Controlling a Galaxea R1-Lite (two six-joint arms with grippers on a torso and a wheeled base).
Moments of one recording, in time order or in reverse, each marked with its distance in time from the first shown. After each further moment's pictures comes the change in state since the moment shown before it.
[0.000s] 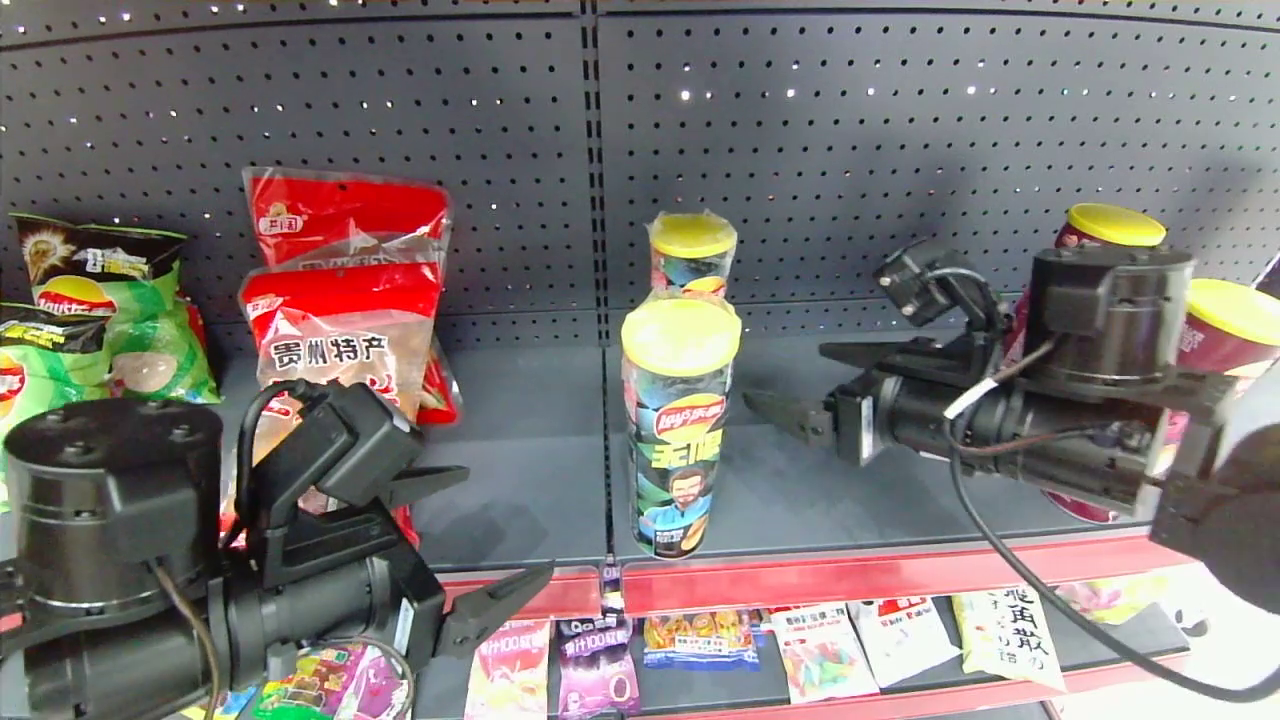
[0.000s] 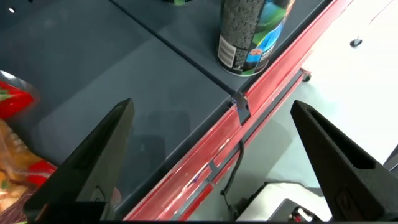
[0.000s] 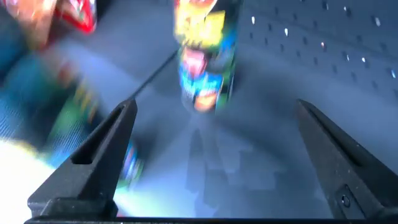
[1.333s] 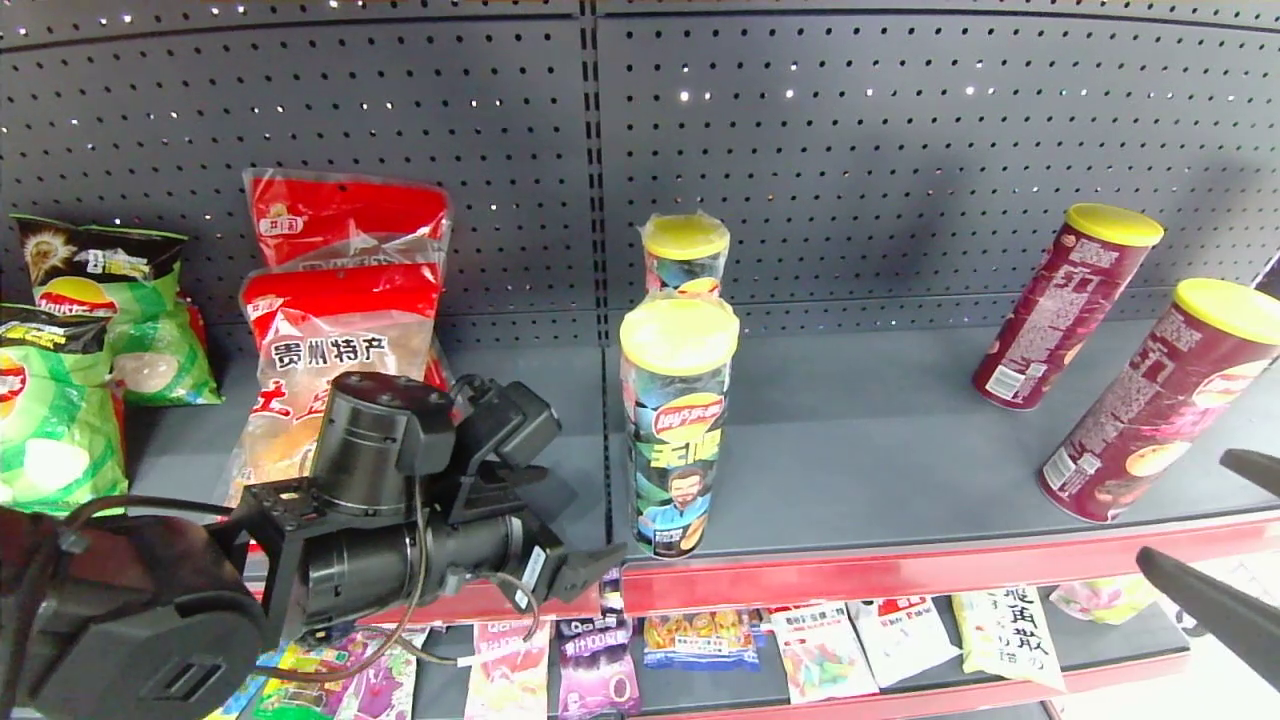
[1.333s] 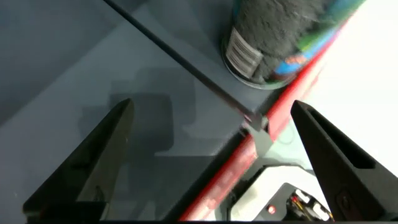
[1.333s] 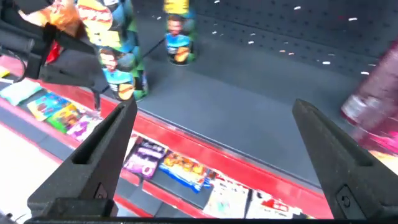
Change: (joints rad) left arm -0.018 0.327 -0.190 -0.006 0.003 0.006; right arm 0.039 -0.883 0.423 0.267 -0.195 -0.010
